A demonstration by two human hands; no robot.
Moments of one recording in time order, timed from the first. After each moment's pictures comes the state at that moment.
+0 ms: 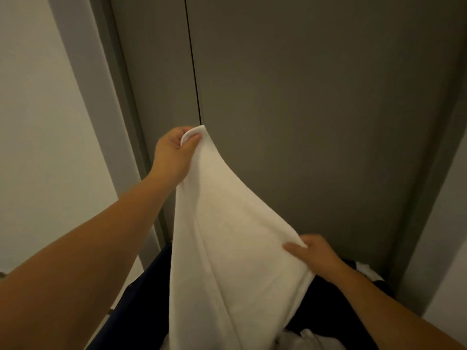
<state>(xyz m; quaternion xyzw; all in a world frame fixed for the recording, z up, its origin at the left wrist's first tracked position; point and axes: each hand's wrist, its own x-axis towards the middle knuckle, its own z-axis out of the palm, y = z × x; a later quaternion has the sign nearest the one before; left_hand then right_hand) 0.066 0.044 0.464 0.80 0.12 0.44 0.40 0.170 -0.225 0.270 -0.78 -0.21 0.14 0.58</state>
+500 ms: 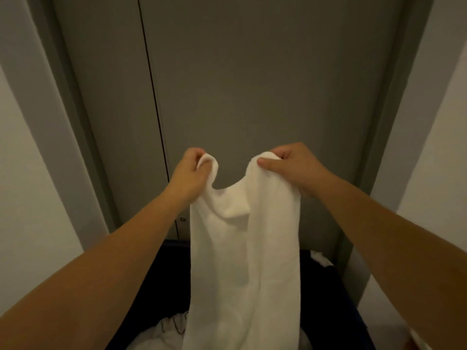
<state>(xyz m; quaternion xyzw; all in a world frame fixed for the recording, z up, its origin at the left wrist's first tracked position) 0.108 -0.030 0.419 0.84 0.05 0.30 0.46 0.167 -0.249 0.453 -0.81 -0.29 -0.04 0.51</state>
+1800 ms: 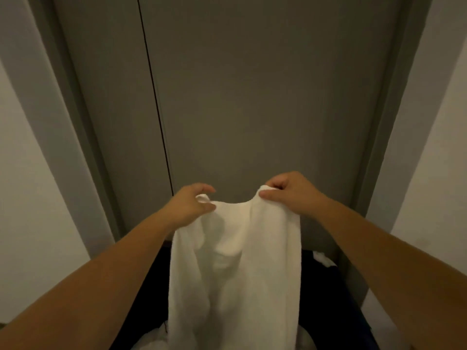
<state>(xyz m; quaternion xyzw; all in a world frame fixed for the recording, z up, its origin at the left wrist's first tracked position) 0.099 -0.008 0.381 0.92 0.06 0.14 0.36 0.177 -0.256 0.406 -0.84 -0.35 -0.02 0.43</state>
